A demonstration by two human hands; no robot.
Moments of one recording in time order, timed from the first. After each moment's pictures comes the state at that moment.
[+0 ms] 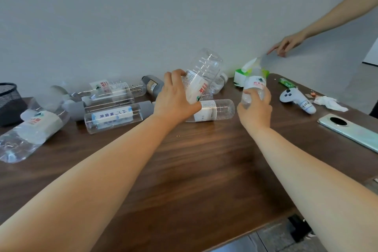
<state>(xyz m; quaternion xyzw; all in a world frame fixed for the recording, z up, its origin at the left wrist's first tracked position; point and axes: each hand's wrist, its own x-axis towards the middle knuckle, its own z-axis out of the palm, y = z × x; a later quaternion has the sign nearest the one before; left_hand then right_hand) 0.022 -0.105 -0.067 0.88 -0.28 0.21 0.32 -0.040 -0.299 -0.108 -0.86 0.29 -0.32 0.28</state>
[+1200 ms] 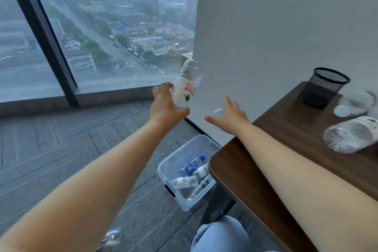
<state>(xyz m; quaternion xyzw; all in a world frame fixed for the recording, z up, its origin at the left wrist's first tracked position) -0.125 0.502 -0.144 0.83 0.36 0.27 0.33 0.003 0.376 -0.148 -0.91 -0.31 0.12 0.23</state>
